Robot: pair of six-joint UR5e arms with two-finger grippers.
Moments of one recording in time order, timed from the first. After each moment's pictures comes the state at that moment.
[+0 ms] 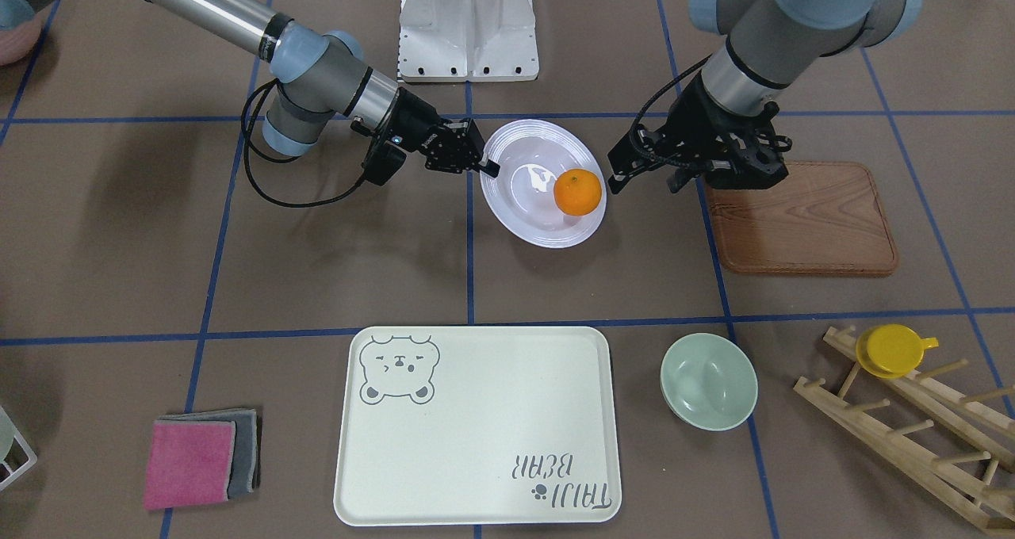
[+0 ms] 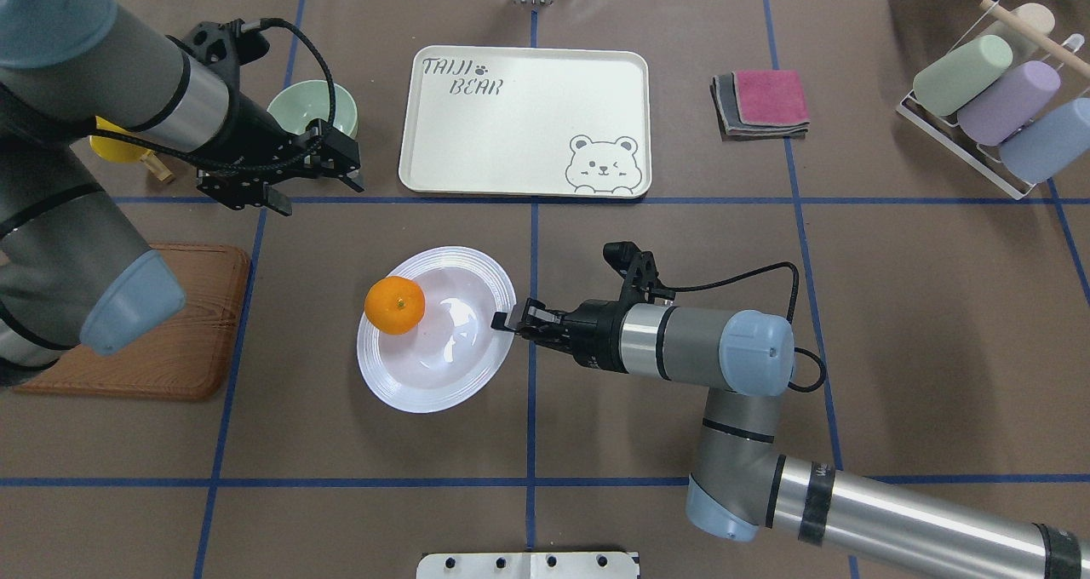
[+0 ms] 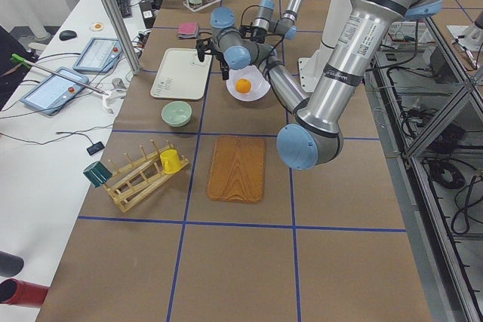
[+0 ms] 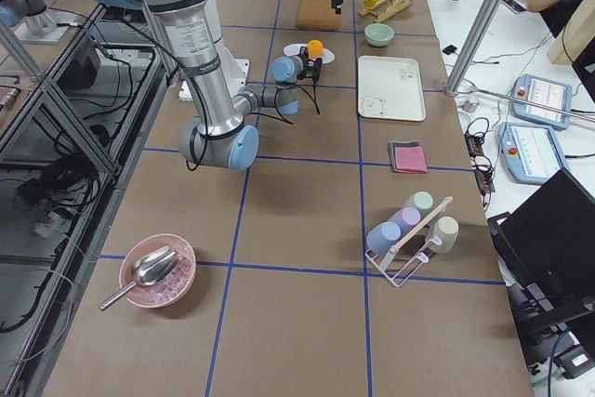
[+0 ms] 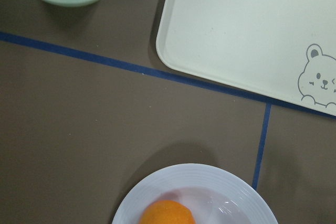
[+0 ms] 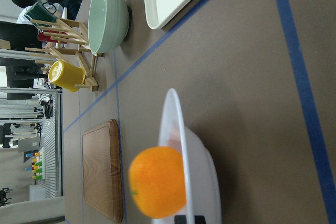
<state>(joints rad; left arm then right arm) -0.87 -2.01 -1.89 -1.77 -2.23 -1.27 0.36 -1.04 1.39 -0.15 1.65 1.76</state>
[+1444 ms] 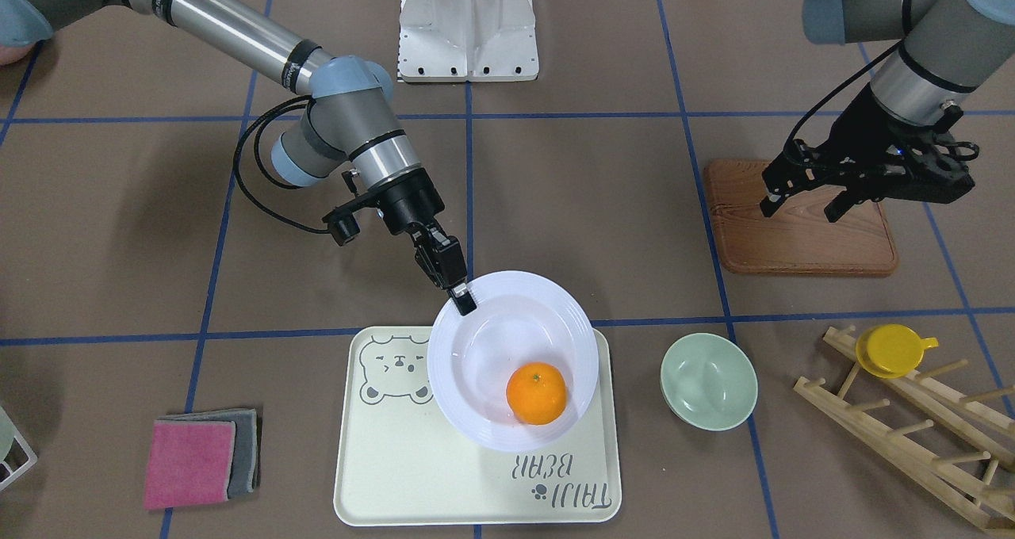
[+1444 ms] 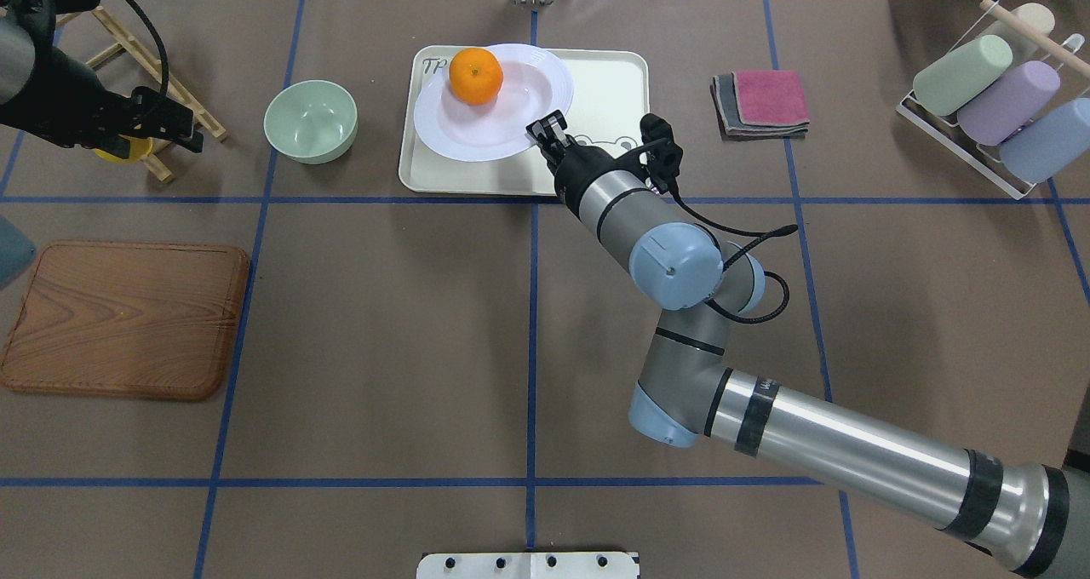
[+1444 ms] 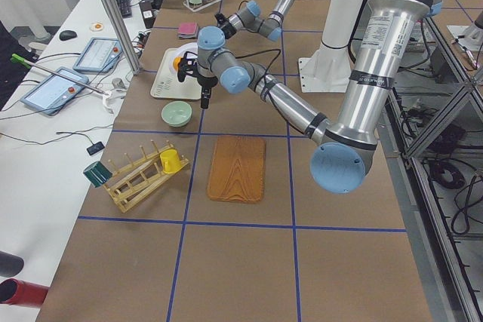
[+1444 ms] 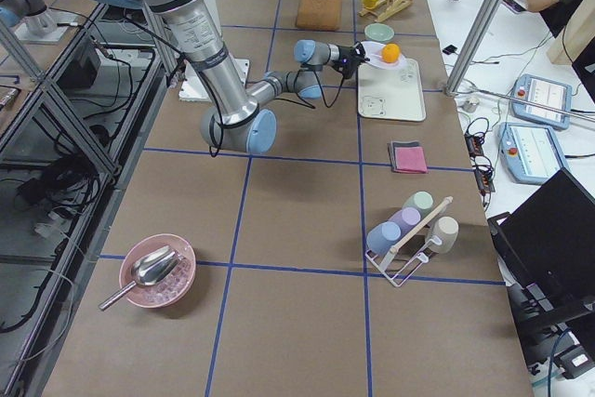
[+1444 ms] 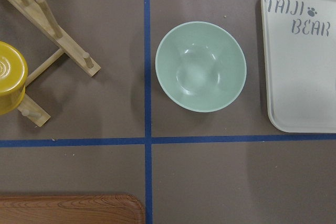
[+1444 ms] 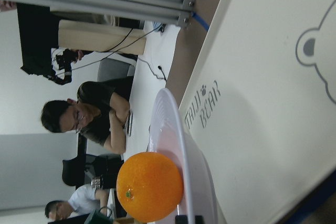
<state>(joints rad) -1.06 -1.82 -1.91 -1.77 -2.22 -0.87 0.49 -0.85 1.26 -0.47 1.13 2.13</state>
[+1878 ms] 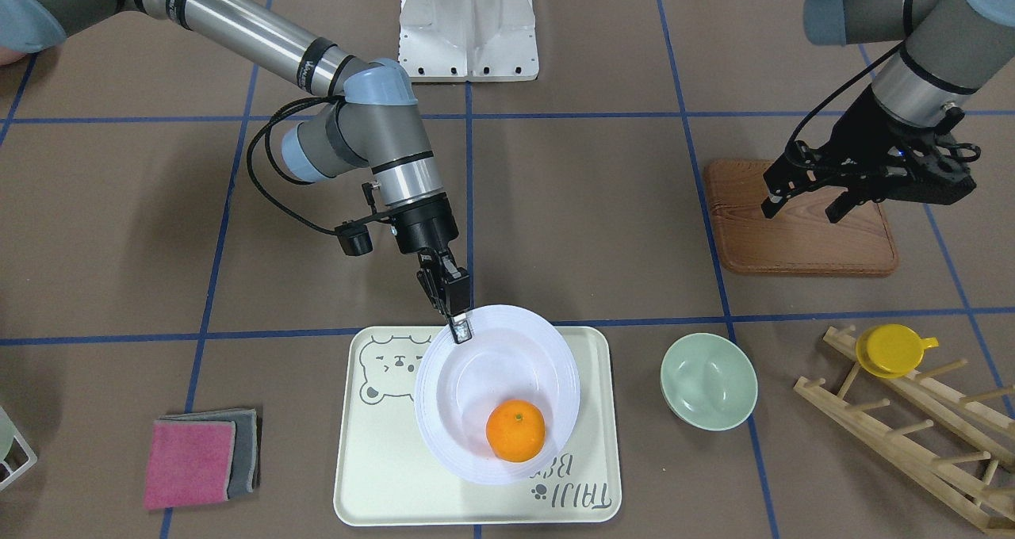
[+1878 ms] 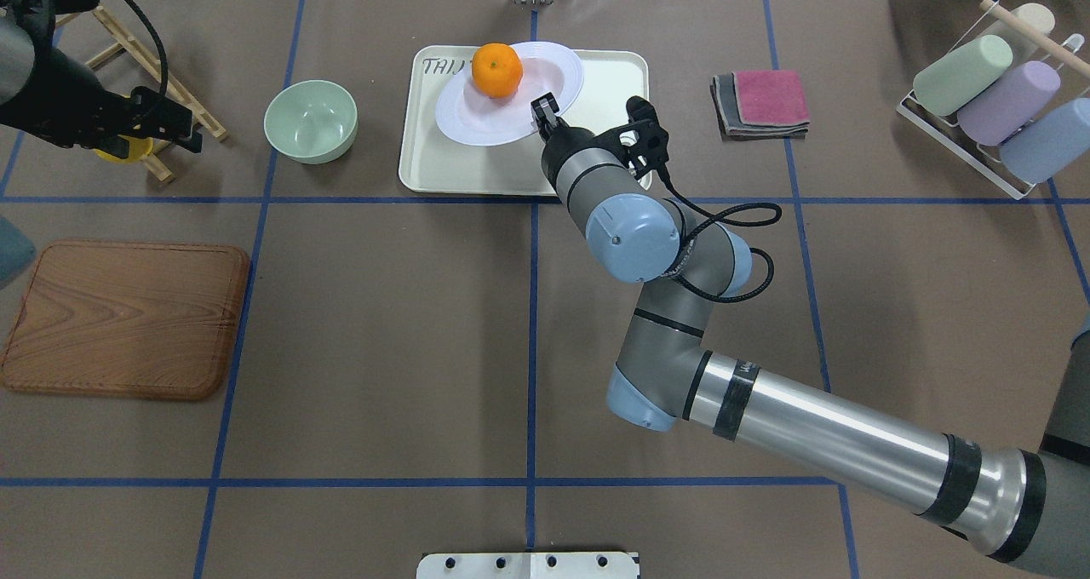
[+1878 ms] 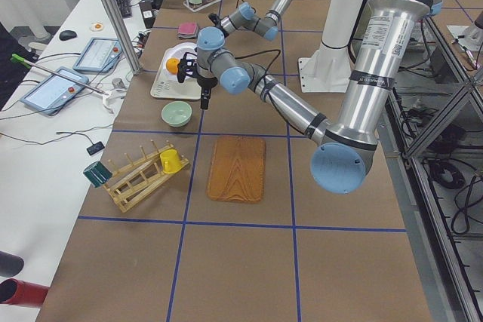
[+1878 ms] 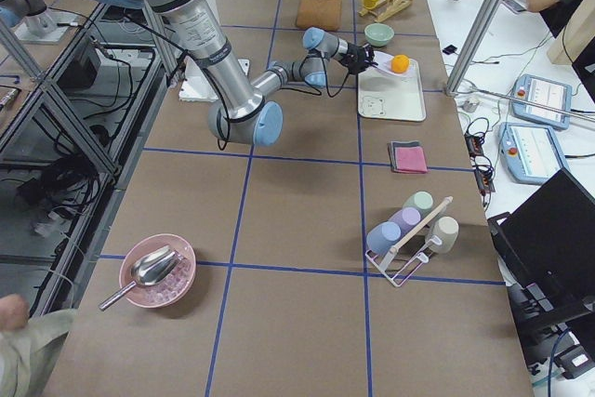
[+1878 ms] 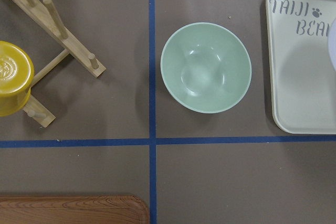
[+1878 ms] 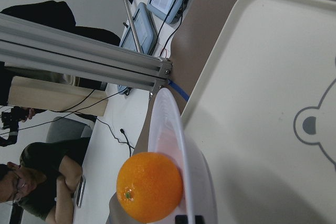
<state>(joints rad) -1.06 -1.82 -1.91 -1.77 -2.22 -0.87 0.50 -0.80 1.25 -0.68 1.11 2.19</state>
